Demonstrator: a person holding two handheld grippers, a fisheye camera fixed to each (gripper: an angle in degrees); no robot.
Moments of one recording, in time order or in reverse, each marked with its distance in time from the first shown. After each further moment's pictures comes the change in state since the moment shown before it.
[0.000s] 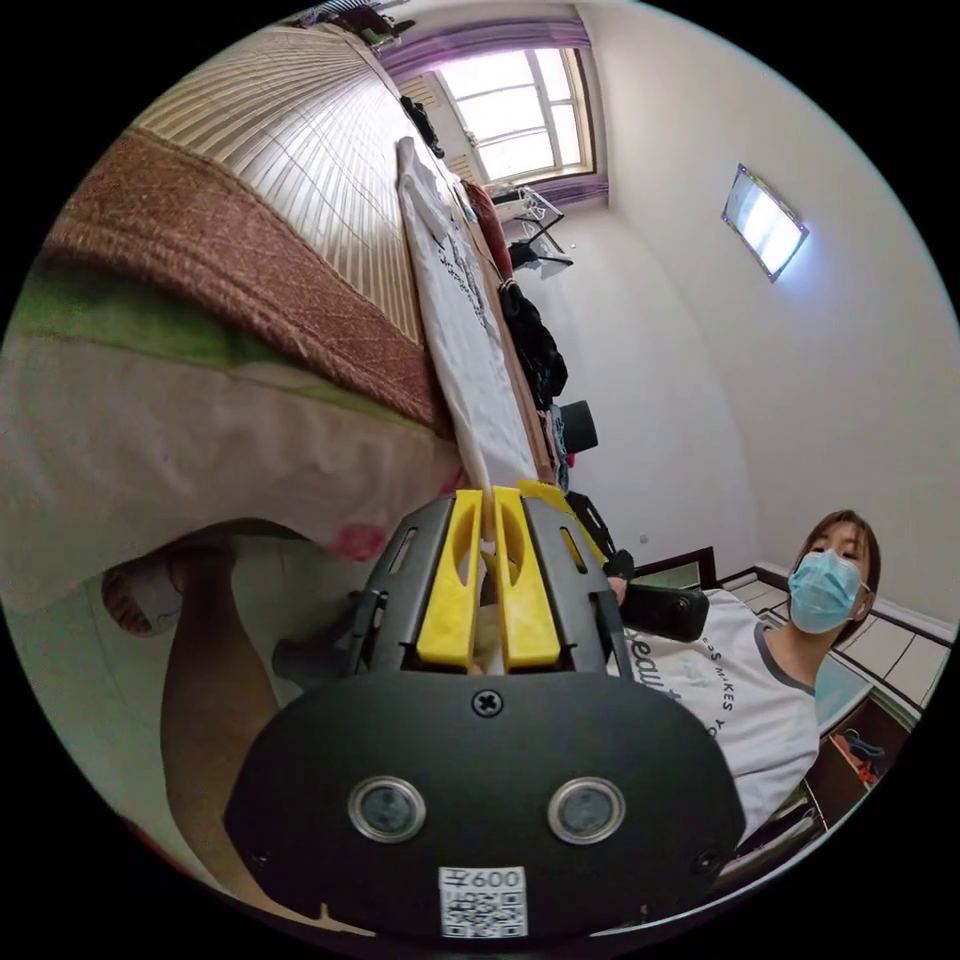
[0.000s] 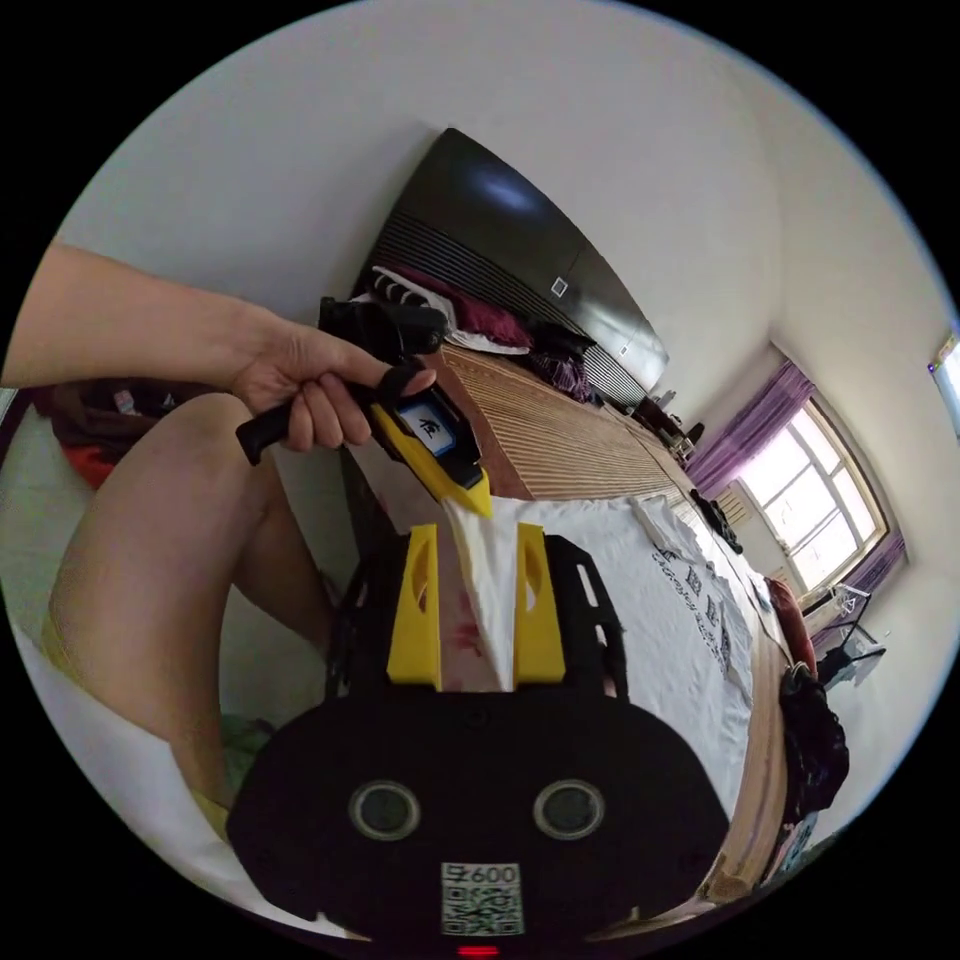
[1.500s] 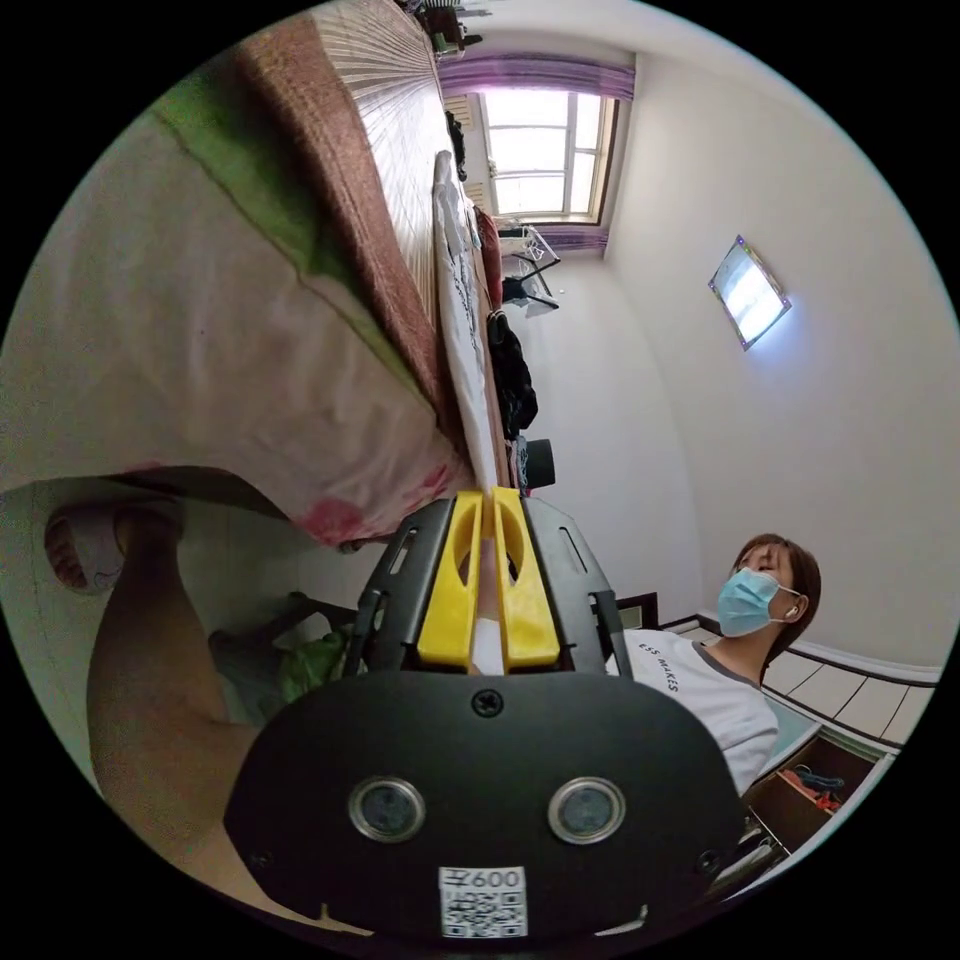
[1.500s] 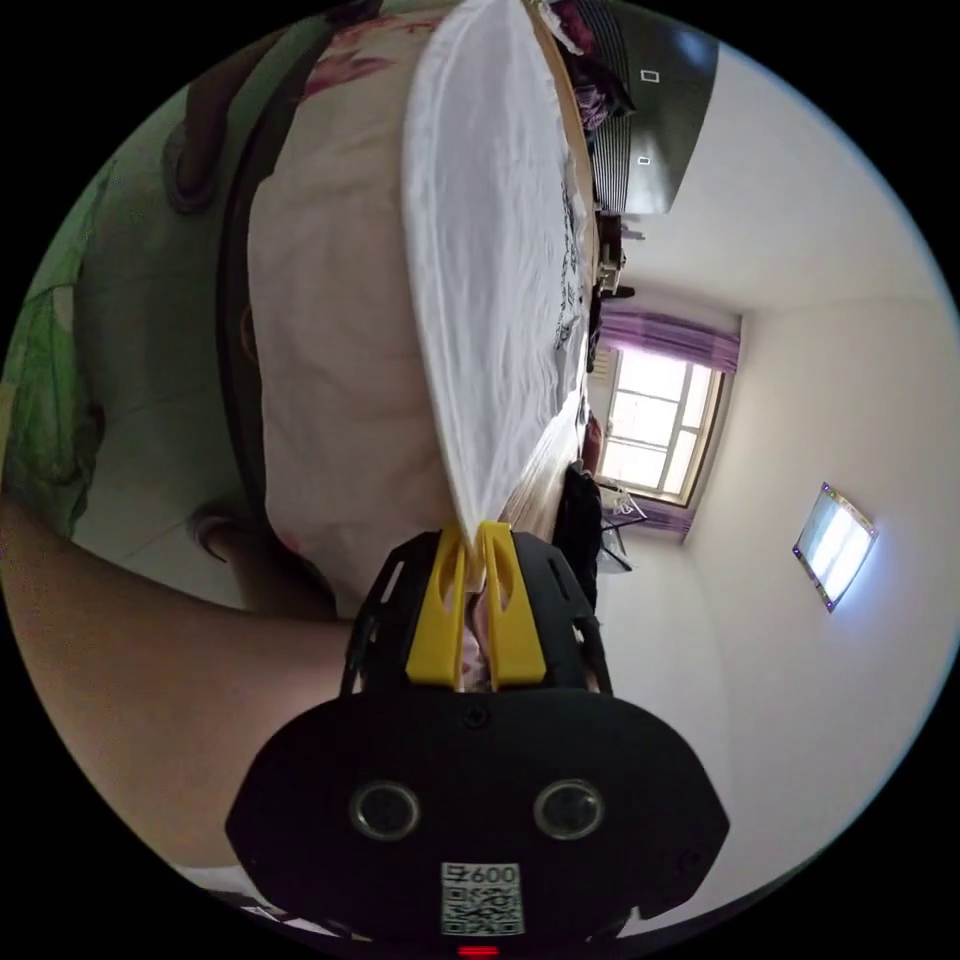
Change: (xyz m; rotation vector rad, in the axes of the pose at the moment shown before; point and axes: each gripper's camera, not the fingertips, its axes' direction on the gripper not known) left arm -0.078 0.112 0.072 0.094 0.155 -0.148; right arm 0.129 0.080 -0.070 -0.763 0.482 -0.467
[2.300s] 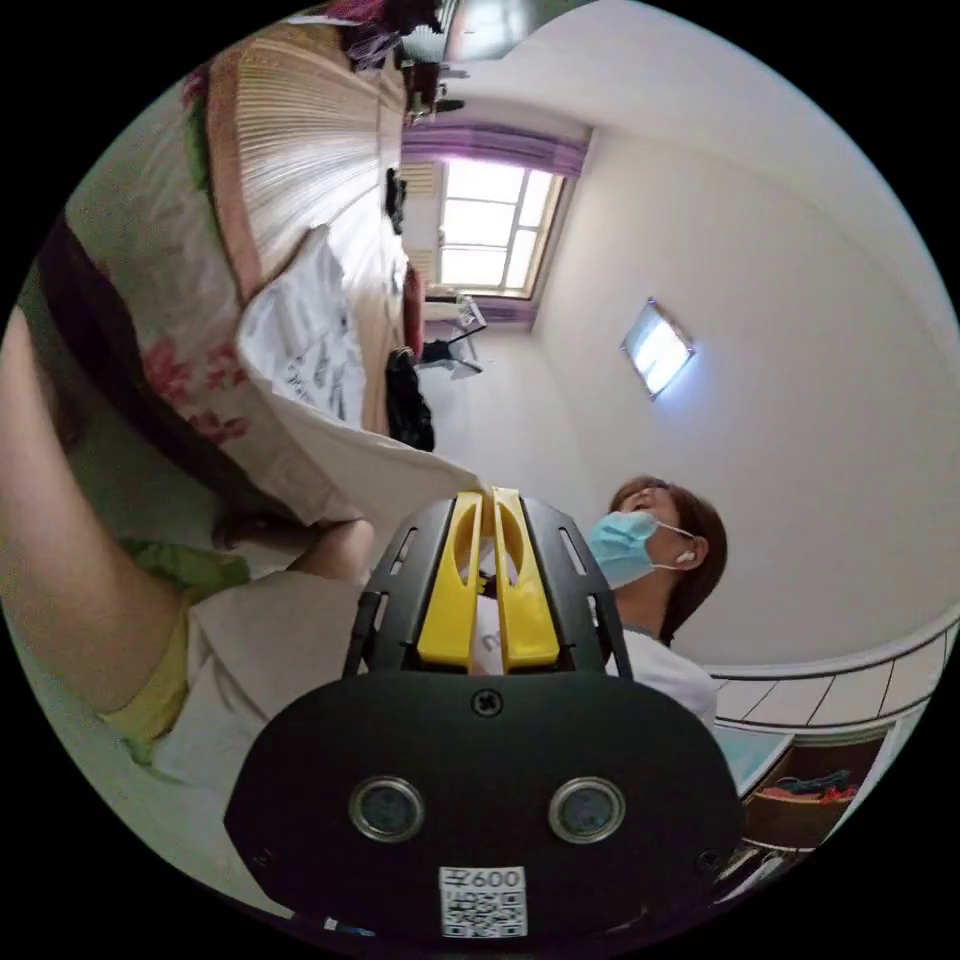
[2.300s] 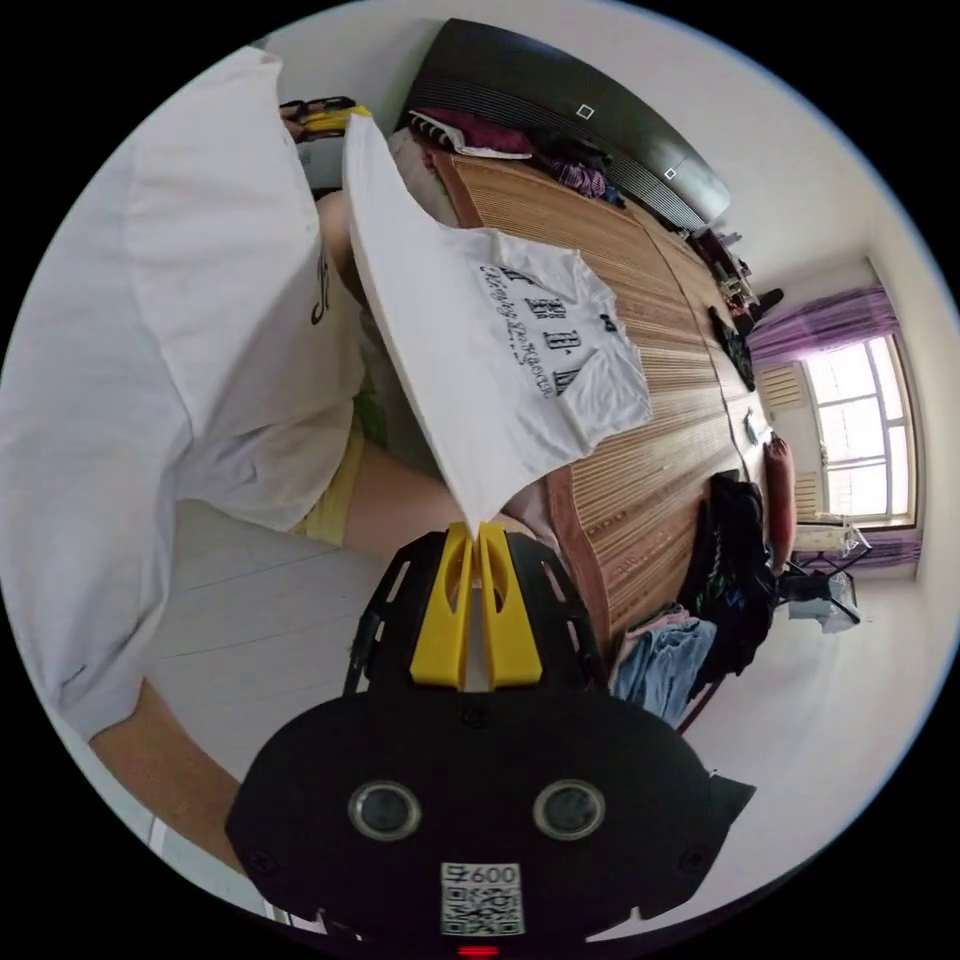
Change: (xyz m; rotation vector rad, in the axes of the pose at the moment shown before) left arm 0.198 0.212 0.020 0.275 0.259 0.031; right arm 0.482 0.078 -0.300 0.282 -0.733 0.080
